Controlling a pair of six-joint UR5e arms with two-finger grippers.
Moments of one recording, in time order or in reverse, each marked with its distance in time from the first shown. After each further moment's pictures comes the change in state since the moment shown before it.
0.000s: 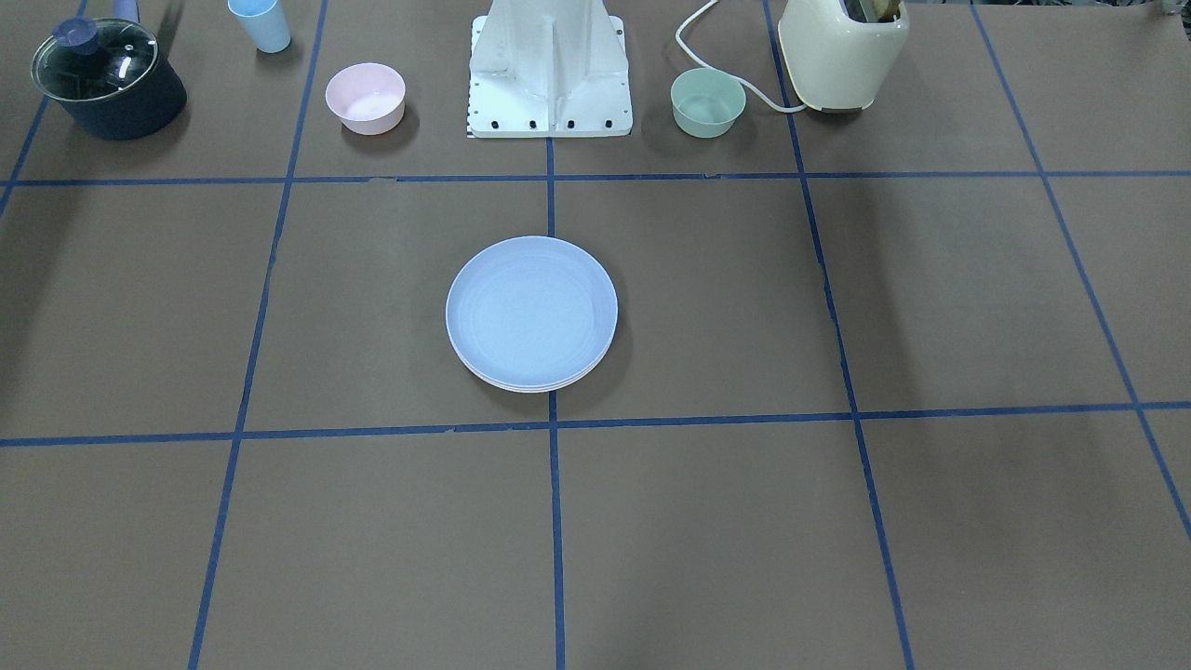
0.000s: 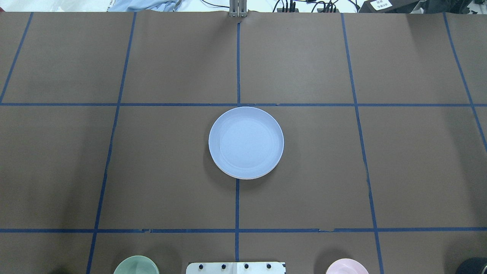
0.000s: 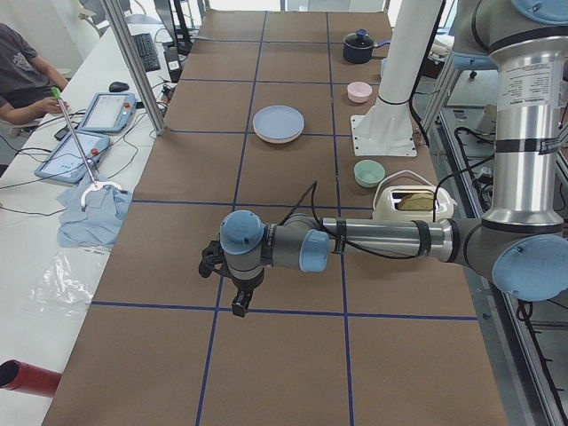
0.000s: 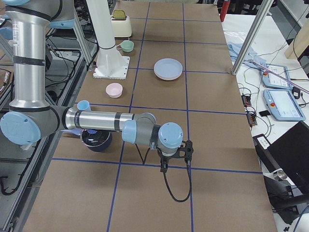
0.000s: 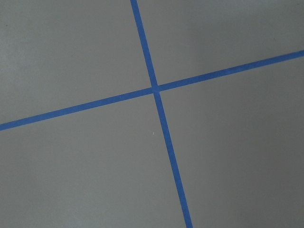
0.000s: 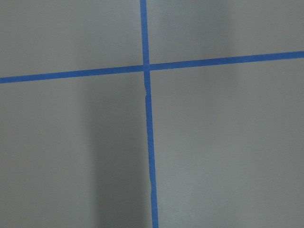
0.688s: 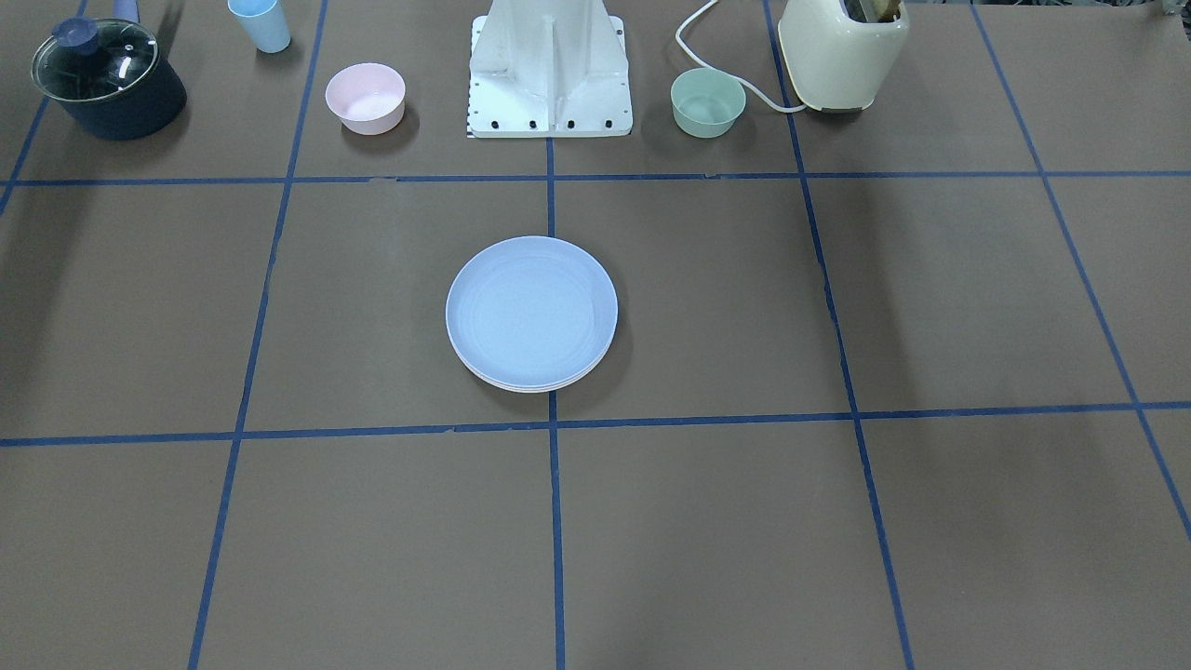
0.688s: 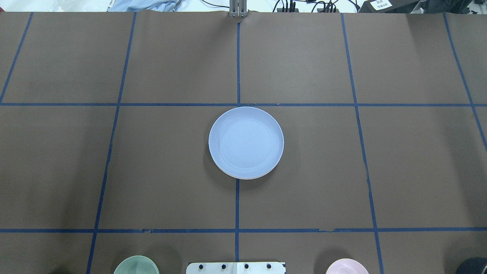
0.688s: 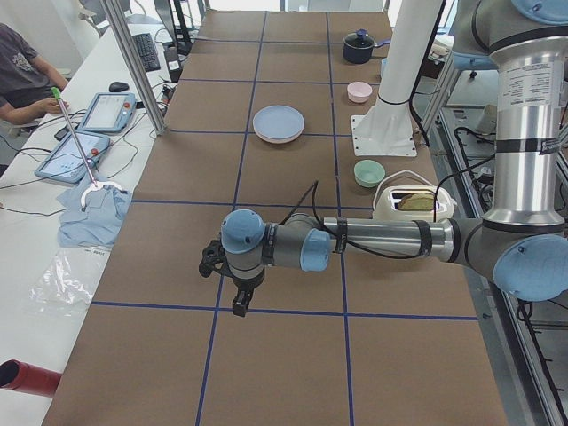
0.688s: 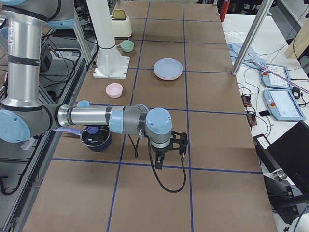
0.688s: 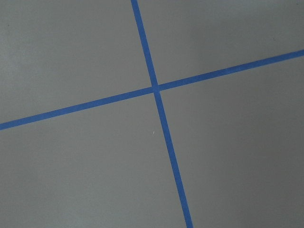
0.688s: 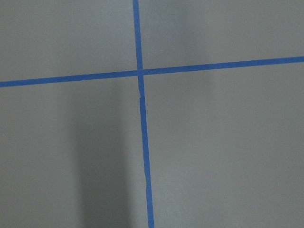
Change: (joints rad) left arm 0.000 0.001 -0.006 -0.001 0.006 -0.003; right arm -0.035 -0.017 0.065 0.001 -0.039 0.068
